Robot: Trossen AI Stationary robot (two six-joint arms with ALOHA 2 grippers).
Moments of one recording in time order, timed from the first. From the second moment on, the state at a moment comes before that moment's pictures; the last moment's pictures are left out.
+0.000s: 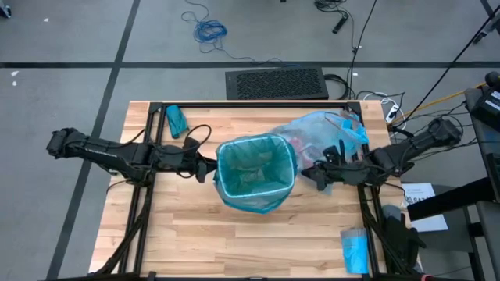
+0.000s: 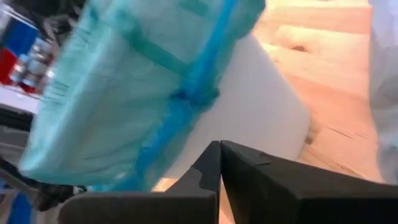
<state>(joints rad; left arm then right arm) -0.14 0.90 0.67 -0.23 -0.26 -0.91 0.44 0.86 0.73 -0.40 0.55 1.25</state>
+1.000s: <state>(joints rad) -0.14 0.90 0.67 -0.23 -0.26 -0.91 0.39 0.94 0.73 -0.29 0.55 1.21</state>
